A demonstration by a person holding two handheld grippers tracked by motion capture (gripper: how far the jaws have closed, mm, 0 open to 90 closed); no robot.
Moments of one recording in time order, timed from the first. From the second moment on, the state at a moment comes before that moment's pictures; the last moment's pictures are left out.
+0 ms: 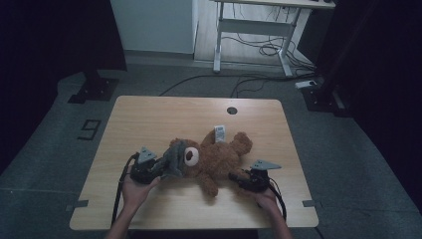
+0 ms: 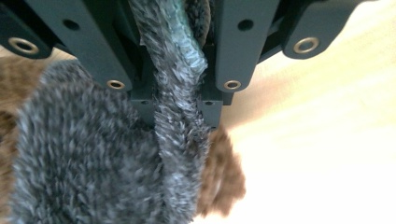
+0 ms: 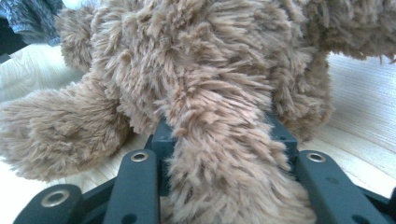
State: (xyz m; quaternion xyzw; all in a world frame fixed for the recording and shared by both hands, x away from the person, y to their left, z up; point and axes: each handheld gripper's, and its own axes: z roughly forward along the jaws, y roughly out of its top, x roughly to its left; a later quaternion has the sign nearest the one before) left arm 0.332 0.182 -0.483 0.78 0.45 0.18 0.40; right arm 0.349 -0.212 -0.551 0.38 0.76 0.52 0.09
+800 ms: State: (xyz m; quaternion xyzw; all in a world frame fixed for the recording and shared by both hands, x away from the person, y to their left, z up) left arm 0.332 0.216 -0.476 0.75 0.48 0.18 0.42; right arm 0.348 -0.215 -0.549 0.38 0.76 0.52 0.09
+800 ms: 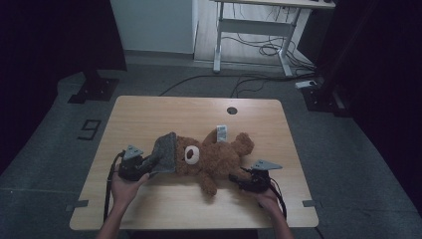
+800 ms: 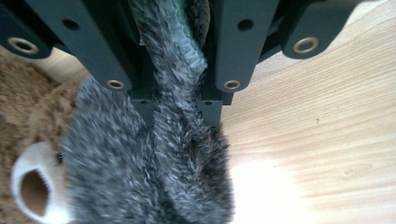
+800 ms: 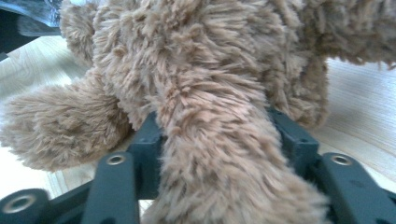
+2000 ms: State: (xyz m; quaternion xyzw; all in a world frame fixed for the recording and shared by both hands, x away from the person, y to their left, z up) left arm 0.268 0.296 -0.489 0.74 0.52 0.21 0.37; right arm 0.343 -0.240 -0.538 0.39 0.73 0.55 0.10
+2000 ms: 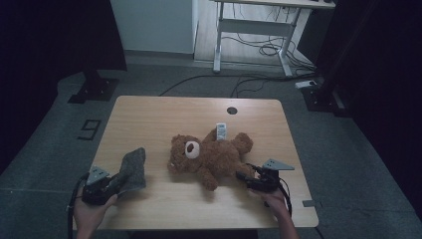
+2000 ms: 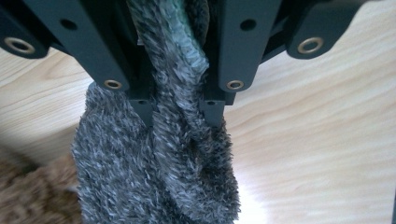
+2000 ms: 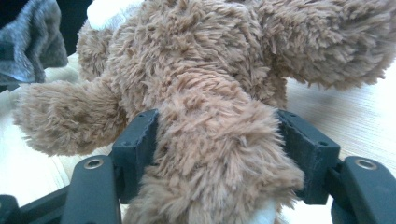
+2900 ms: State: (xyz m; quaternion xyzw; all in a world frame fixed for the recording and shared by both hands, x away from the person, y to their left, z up) left arm 0.283 0.305 -0.493 0.74 0.53 0.22 0.35; right arm 0.340 -0.246 -0.534 0.38 0.72 0.57 0.11
